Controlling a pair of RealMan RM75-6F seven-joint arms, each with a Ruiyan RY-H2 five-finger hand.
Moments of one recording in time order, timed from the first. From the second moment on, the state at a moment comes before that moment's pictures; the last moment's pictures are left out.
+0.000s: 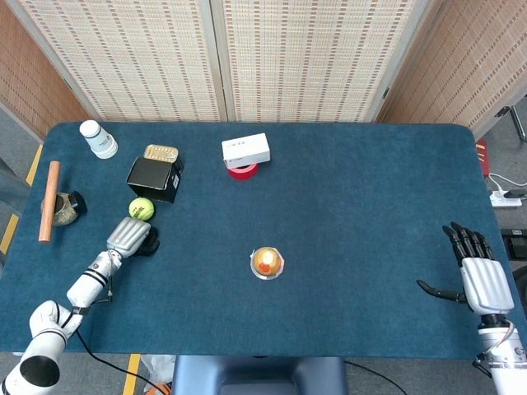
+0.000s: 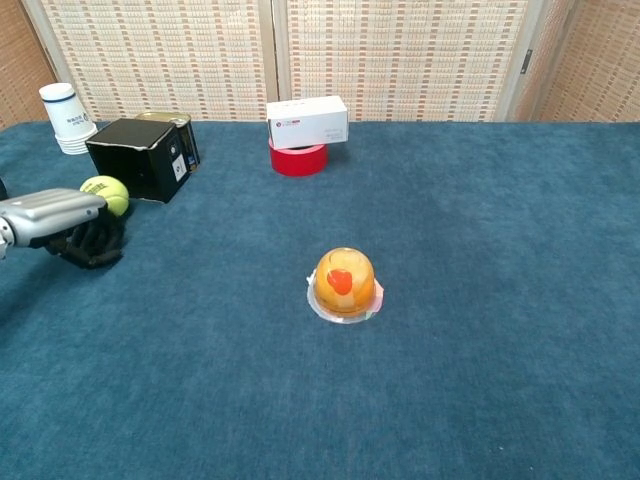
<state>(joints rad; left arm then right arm) -0.68 -1.90 0.10 -0.17 1.66 0.98 -0.72 0.12 -1.13 0.08 -1.66 -1.38 1.36 -0.02</state>
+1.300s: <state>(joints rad) -0.68 -1.88 0.05 -0.14 1.58 1.00 -0.63 0.13 -1.12 0.08 -1.66 -1.39 1.35 0.00</state>
